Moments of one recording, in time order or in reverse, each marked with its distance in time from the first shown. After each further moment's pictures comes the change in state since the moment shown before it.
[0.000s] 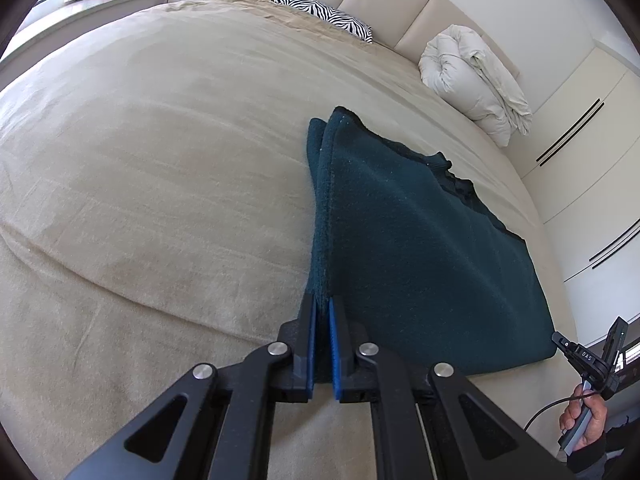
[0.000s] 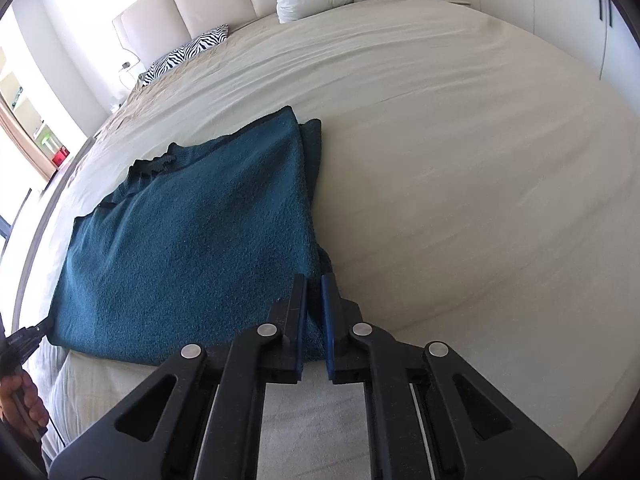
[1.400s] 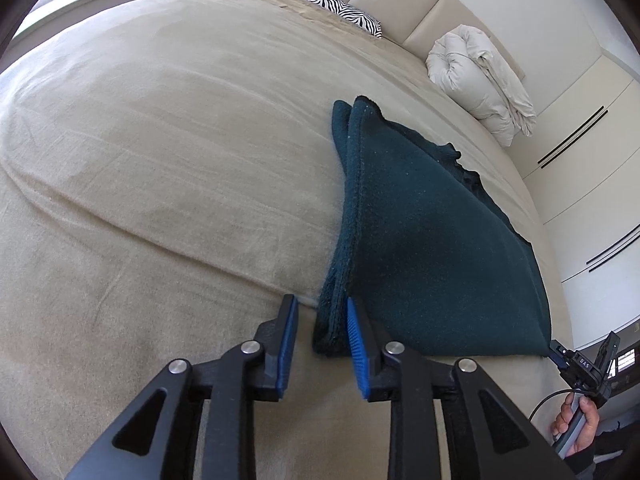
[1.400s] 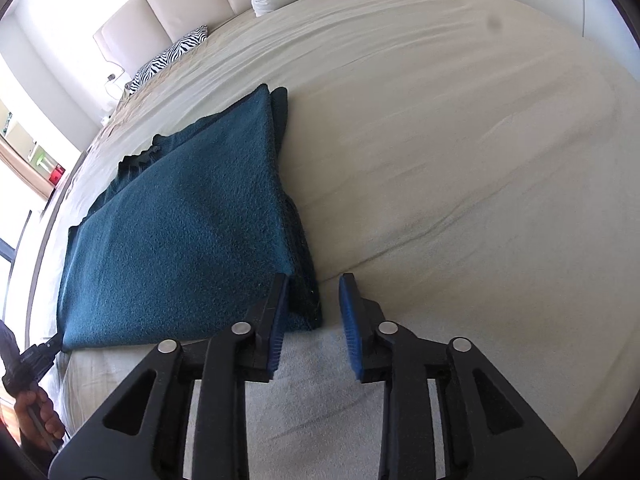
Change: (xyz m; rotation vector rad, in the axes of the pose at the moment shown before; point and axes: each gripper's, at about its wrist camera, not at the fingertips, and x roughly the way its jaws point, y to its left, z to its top) left arm -0.011 0.028 -0.013 -0.045 0.012 -0.005; right arm -0.016 -0.034 -0.033 0.133 0.009 0.005
